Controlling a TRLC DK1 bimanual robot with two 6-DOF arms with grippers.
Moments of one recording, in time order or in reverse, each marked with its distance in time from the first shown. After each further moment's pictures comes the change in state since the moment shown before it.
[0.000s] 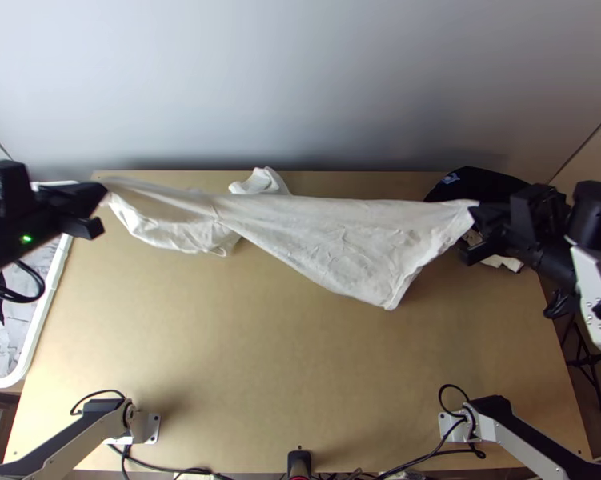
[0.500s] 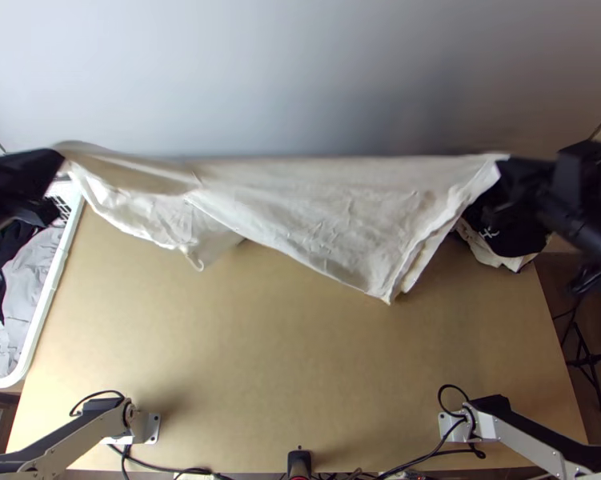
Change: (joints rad) left arm 0.041 0.055 0.282 -0.052 0.019 -0.007; right arm -0.005 0.101 0.286 0.003 0.013 0.065
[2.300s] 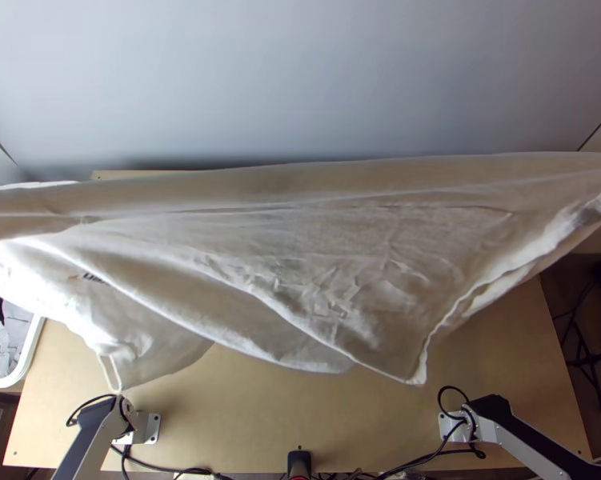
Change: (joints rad) left arm 0.284 -0.263 0.212 0.339 -0.073 -0.069; right arm 0.083 -0.123 0.425 -0.080 0.047 0.152
